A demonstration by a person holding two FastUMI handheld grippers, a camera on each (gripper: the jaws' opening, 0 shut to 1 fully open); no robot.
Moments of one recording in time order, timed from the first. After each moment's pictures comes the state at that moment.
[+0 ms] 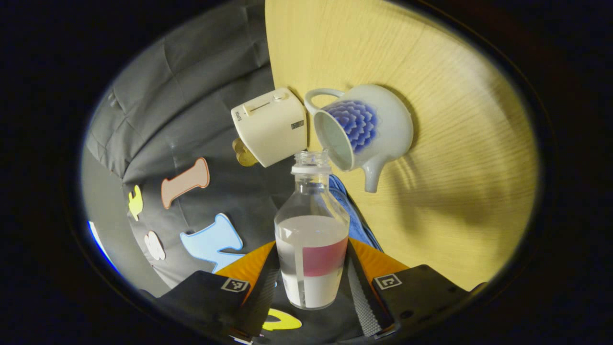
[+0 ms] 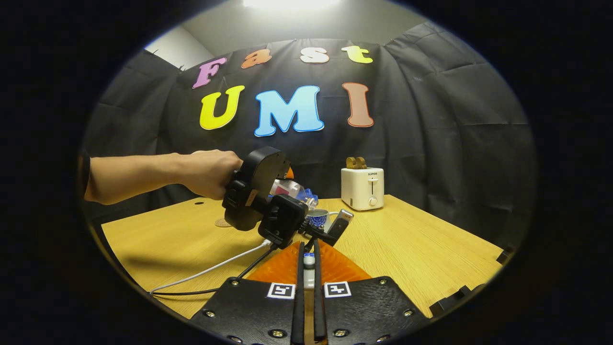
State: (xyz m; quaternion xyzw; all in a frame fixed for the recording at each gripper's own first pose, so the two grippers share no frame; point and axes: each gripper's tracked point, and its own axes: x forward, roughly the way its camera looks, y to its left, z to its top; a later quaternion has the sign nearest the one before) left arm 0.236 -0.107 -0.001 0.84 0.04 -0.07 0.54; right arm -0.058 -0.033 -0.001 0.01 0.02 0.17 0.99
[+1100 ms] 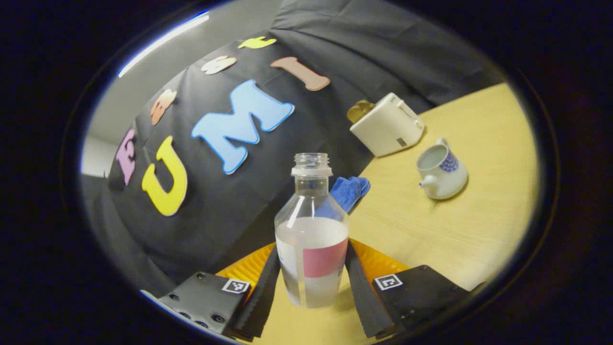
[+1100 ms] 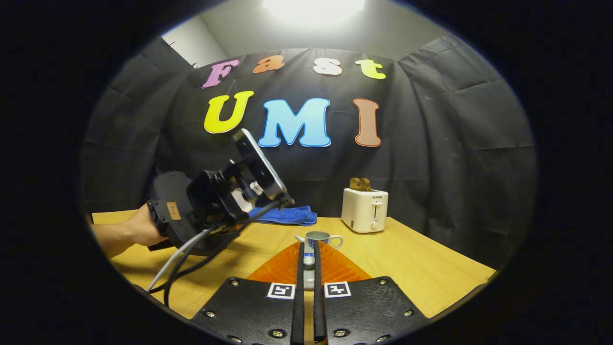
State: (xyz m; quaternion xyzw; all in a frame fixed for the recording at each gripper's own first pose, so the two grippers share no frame) left arm 0.156 0.017 0.004 0.31 0.05 0.00 0.95; right arm -0.025 -0.007 0.026 -0.02 -0.02 0.17 0.98
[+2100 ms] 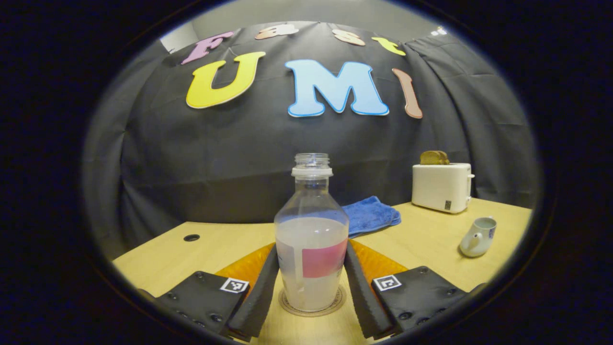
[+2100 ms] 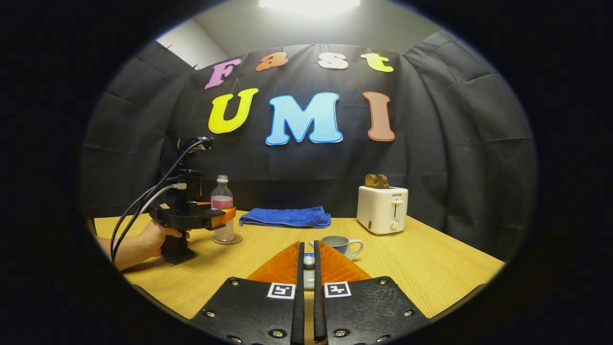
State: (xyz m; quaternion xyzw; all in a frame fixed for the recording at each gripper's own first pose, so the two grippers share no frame) left arm 0.219 0.134 -0.016 0.03 0.03 0.03 1.00; right arm 0.011 0.016 0.022 -0.01 -0.02 0.19 0.98
